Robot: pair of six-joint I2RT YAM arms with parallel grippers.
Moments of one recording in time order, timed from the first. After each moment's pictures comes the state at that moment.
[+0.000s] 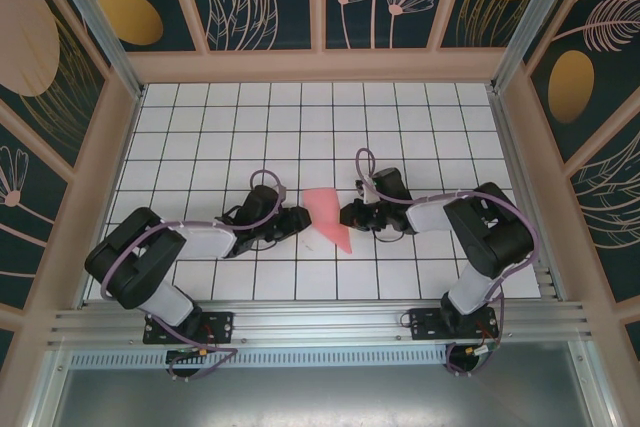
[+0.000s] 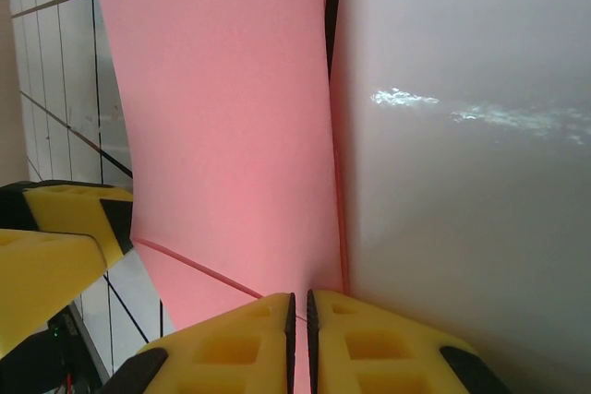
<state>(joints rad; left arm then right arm) -0.68 1.57 0.50 0.33 0.28 -1.04 0.53 1.69 0.59 0.23 -0.60 0.68</state>
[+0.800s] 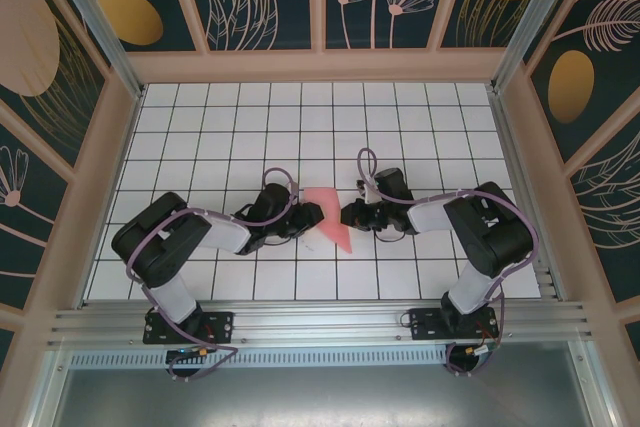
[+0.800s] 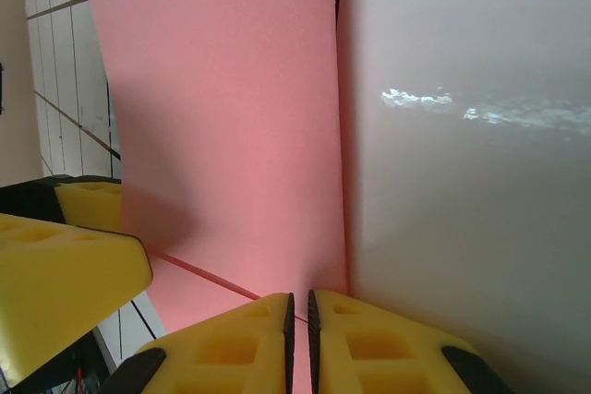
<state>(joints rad) -0.72 1.73 0.55 0.55 0.33 -1.17 0.51 1.69 0.59 0.24 -0.62 0.68</state>
